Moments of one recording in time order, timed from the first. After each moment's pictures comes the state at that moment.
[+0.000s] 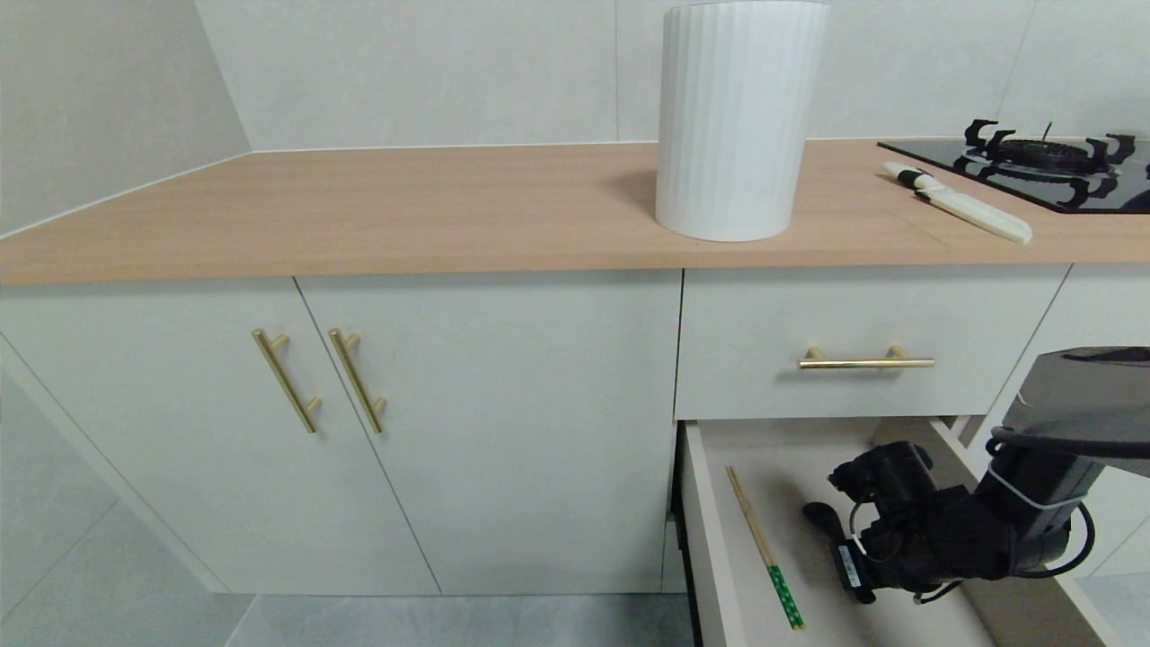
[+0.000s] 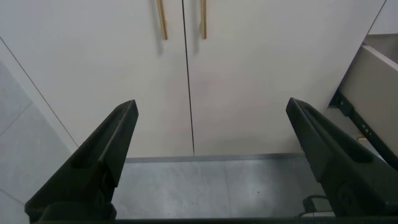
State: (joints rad) left arm 0.00 0.00 0.00 0.00 -0.02 0.01; right arm 0.22 2.26 -0.72 -0.47 -0.07 0.10
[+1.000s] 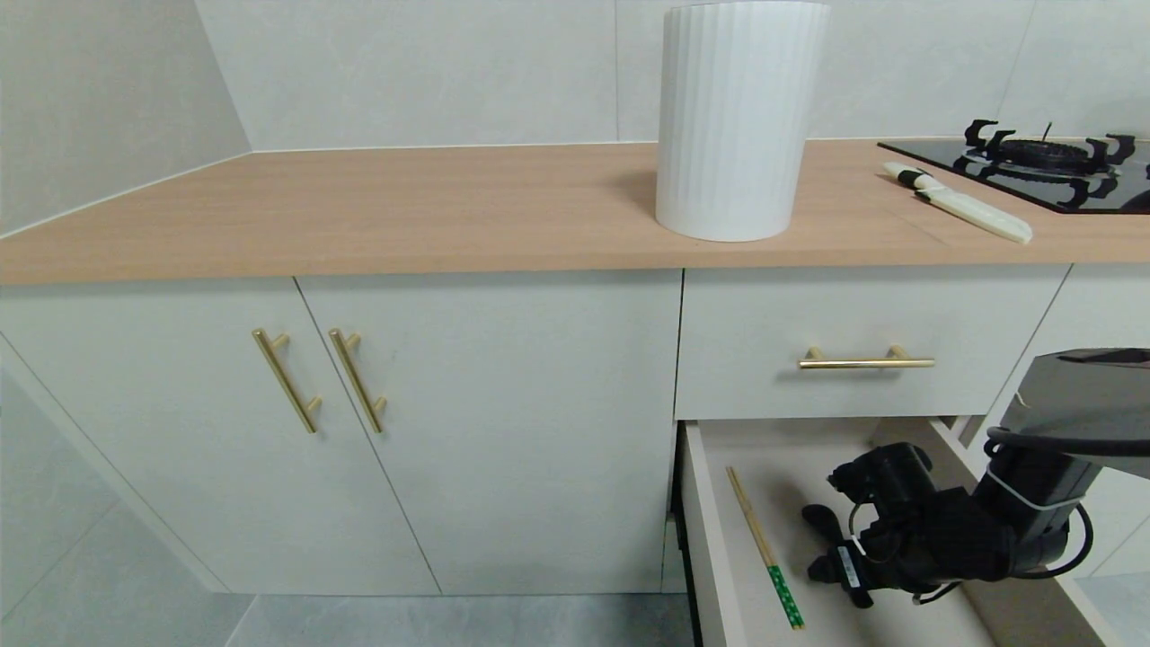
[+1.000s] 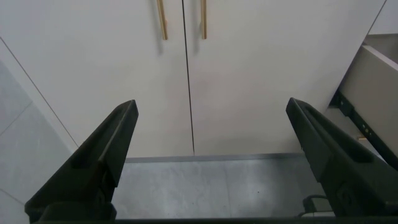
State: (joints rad) left arm 0.00 0.00 0.00 0.00 -0.02 0.01; right arm 0.22 2.27 -0.71 -0.48 -0.07 0.10
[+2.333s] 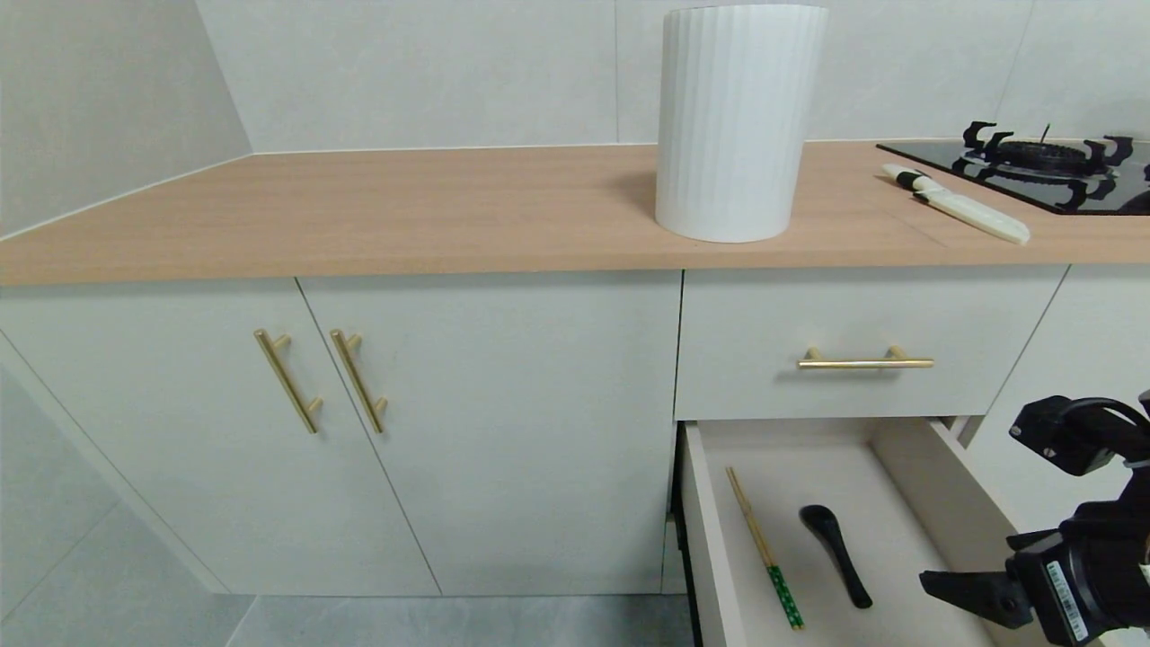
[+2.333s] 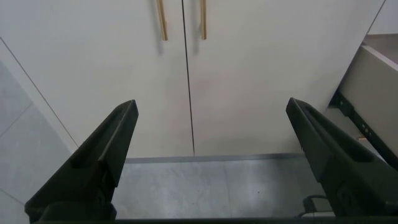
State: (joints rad) left arm 0.00 0.00 0.00 0.00 -0.02 0.01; right arm 0.41 1.24 -0.66 0.24 -0.03 0.09
